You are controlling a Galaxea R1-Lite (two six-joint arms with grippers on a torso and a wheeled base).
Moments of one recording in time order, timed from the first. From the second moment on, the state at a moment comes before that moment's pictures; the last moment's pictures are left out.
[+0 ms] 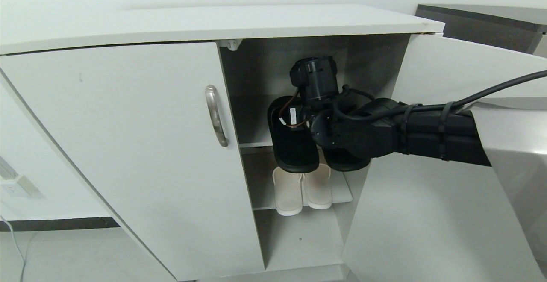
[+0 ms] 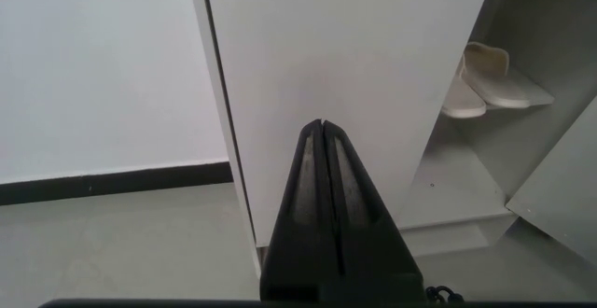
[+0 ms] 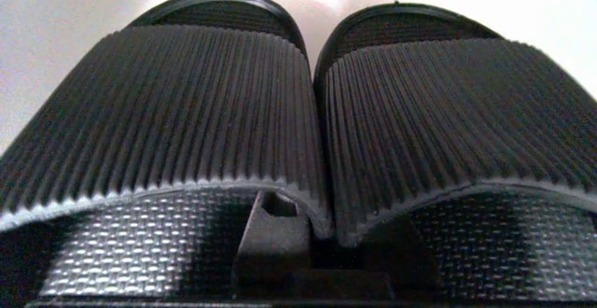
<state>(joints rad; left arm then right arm) 0.00 0.00 0.00 0.00 0.00 0.01 0.79 2.23 -2.00 0.04 -0.68 0.15</state>
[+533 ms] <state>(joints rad) 0.00 0.00 0.00 0.00 0.00 0.01 0.76 2.24 -2.00 -0.02 -0.66 0.15</state>
